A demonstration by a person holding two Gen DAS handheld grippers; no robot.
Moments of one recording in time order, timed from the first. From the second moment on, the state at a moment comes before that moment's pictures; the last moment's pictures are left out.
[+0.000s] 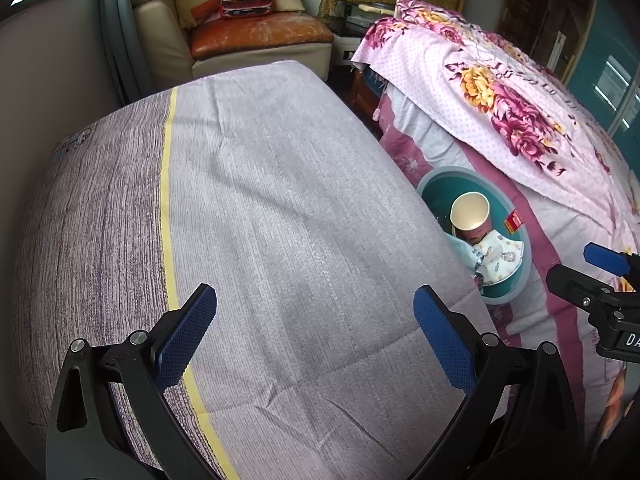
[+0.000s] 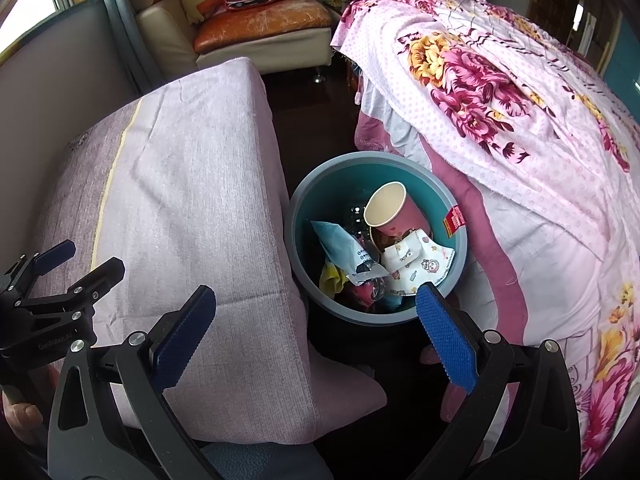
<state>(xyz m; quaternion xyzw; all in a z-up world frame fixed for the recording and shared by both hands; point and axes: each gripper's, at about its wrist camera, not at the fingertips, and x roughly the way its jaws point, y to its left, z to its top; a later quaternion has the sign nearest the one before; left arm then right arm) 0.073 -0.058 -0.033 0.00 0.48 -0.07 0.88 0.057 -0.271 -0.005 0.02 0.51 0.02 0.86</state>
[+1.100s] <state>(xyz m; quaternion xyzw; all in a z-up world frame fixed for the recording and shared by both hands) 0.073 -0.057 -0.035 0.00 0.48 -0.07 0.87 0.058 -0.275 -0.009 0.01 0.52 0.01 0.86</state>
